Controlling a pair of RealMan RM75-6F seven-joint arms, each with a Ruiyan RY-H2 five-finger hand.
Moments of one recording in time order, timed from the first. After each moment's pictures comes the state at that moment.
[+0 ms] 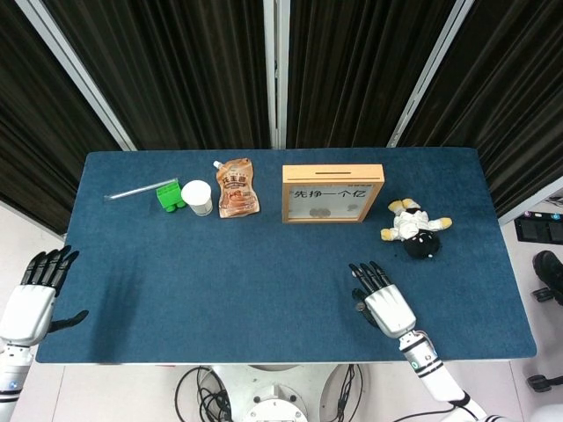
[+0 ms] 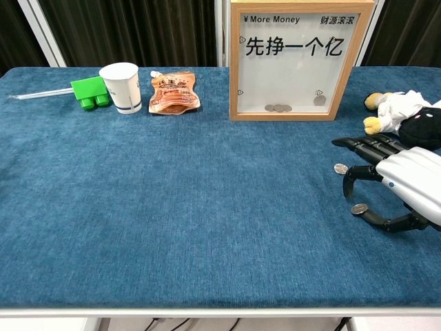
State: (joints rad) left arm -0.13 -1.21 -0.01 -1.39 1.59 1.51 -0.12; right arm 0.33 -1.72 -0.06 -1.08 -1.69 1.33 -0.13
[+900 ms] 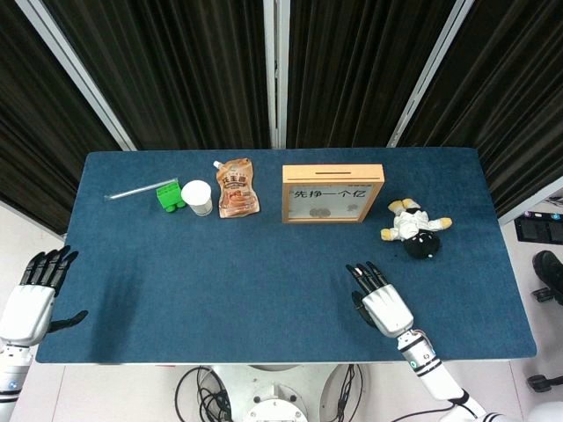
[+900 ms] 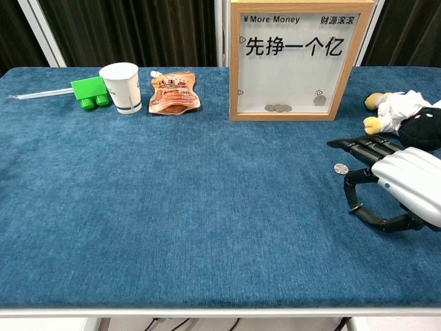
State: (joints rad) left arm -0.13 -1.20 -0.01 -1.40 1.59 1.51 -0.12; right arm 0.34 -1.73 -0.06 -1.06 -1.69 1.32 -0.11
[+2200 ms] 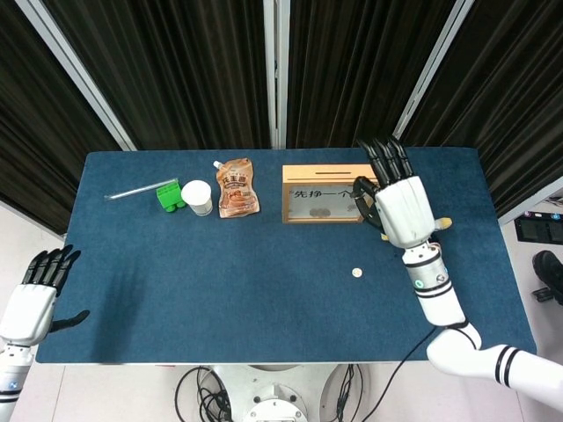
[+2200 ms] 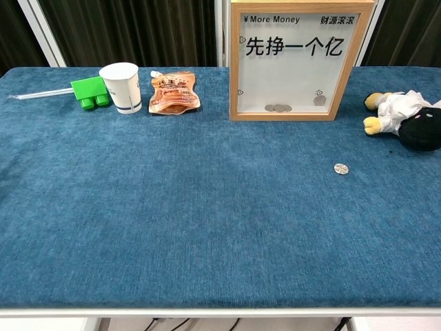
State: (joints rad) left arm -0.13 -1.19 -0.01 -1.42 1.60 1.51 -0.12; right arm 0.63 -1.40 0.42 -1.58 -1.48 1.30 -0.33
